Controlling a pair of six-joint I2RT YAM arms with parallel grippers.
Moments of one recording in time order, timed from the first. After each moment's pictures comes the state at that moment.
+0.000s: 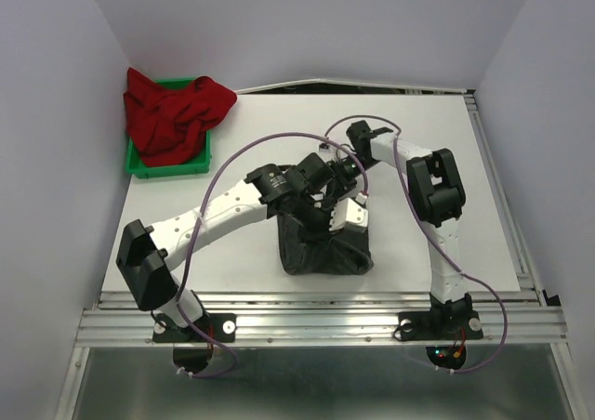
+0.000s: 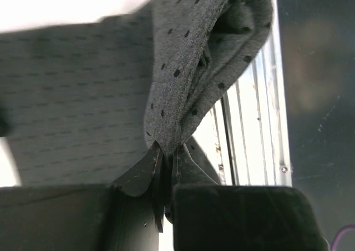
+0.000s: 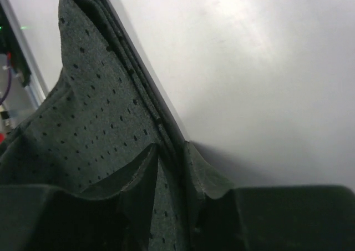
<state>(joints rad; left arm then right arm) -0.97 1.54 1.42 -0.97 0.55 0.62 0.34 2.31 1.79 -0.87 -0.84 -0.31</state>
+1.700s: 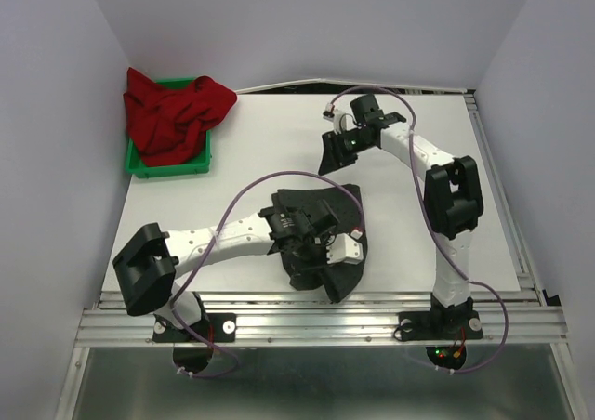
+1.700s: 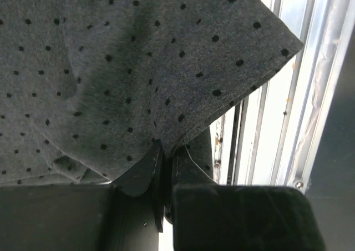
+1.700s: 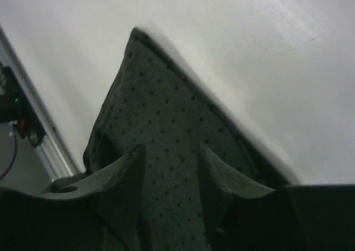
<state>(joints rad) -1.11 1.48 1.08 -0.74 0.25 0.42 0.37 2.13 1.82 -0.69 -0.67 -0.03</state>
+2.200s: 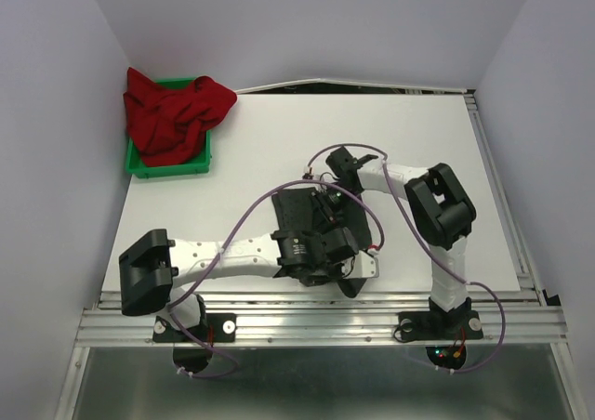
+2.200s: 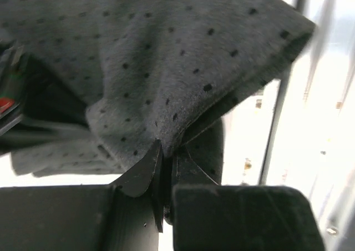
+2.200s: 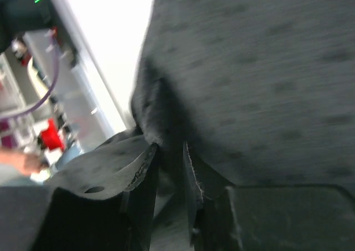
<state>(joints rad) -1.30 1.51 1.09 -0.63 -0.10 0.34 0.56 2.04 1.36 -0.72 -0.92 -0.02</state>
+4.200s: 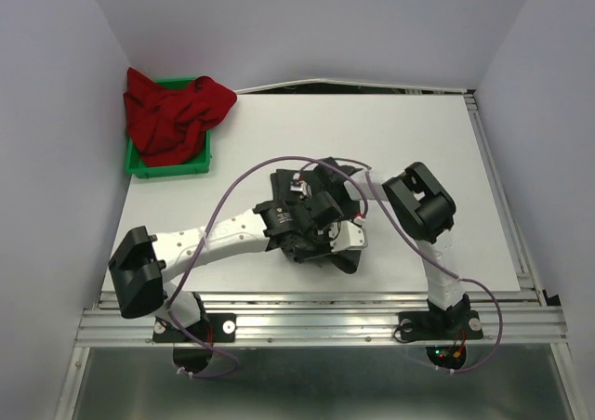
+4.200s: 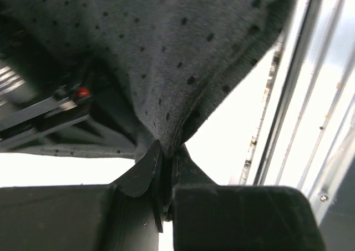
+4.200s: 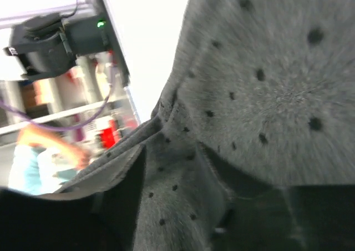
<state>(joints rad) -1.13 1.47 1.18 -0.77 0.04 0.37 0.61 2.20 1.32 -0.34 -1.13 0.31</state>
